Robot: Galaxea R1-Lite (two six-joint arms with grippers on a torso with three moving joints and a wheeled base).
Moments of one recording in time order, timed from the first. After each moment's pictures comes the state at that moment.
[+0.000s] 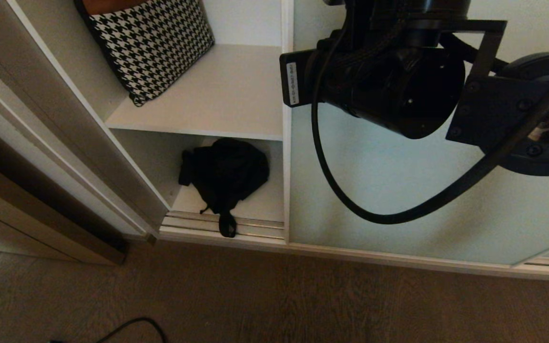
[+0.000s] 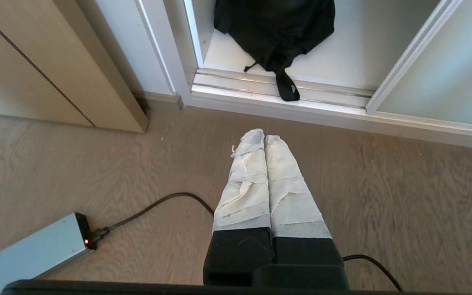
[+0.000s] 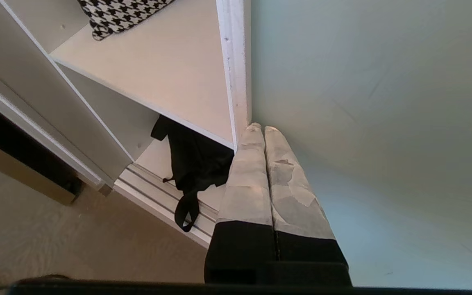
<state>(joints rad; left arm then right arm) 0.02 0.00 0.00 0.00 0.00 0.00 0.88 1.90 -1.86 -0.15 -0.49 -0.10</state>
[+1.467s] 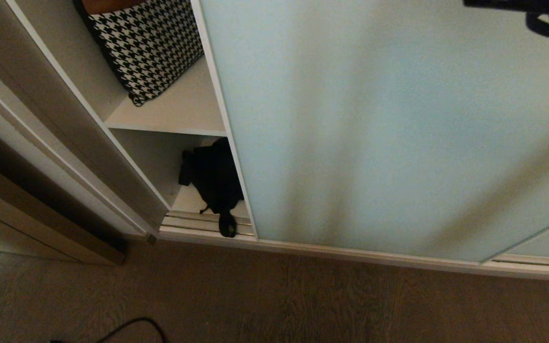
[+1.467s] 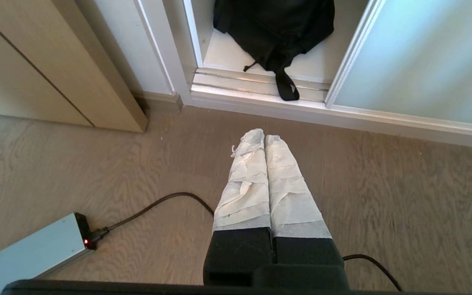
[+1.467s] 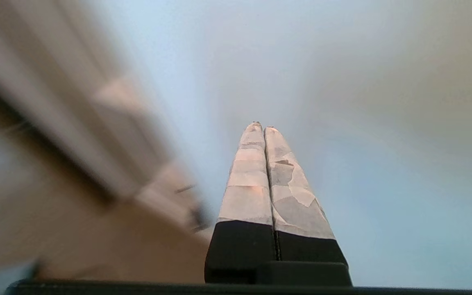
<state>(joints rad) 0.02 0.00 0.00 0.00 0.00 0.00 1.04 1.44 -1.62 -0.07 -0.61 -0.11</state>
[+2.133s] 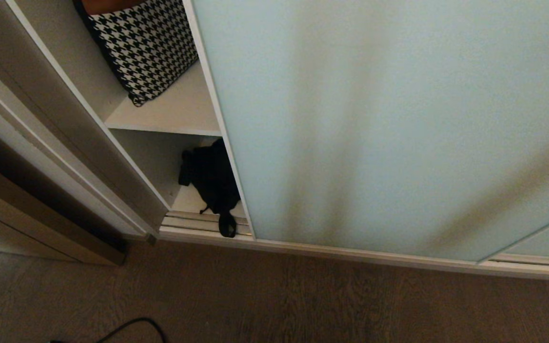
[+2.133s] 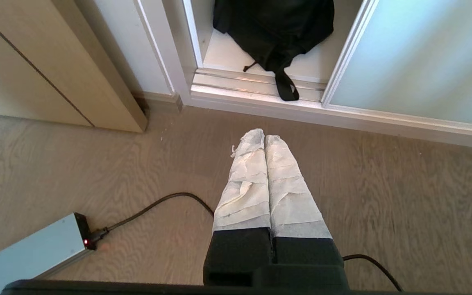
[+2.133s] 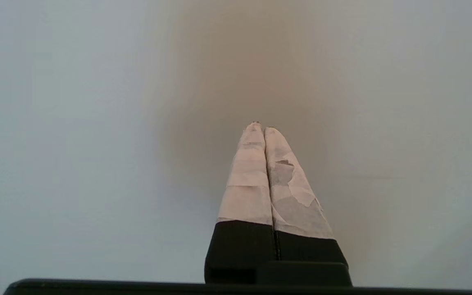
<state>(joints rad) 0.02 0.00 0.00 0.00 0.00 0.00 0.19 1.16 -1.60 -0.02 -0.43 -0.08</state>
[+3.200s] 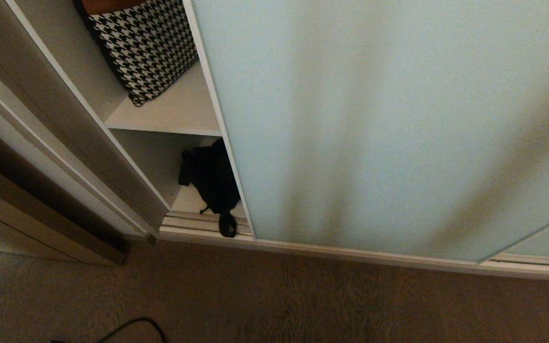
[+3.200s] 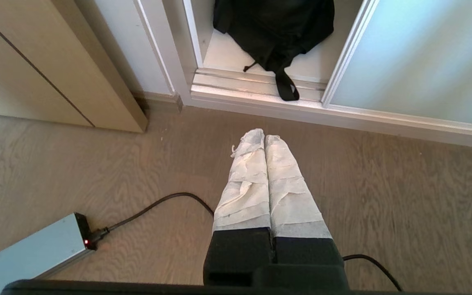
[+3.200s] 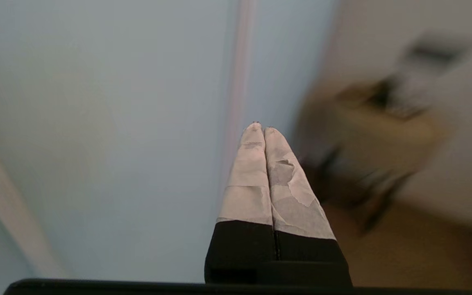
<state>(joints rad) 0.02 0.00 0.00 0.00 0.00 0.00 -1.16 1.43 -1.62 -0.06 -0.11 0.30</state>
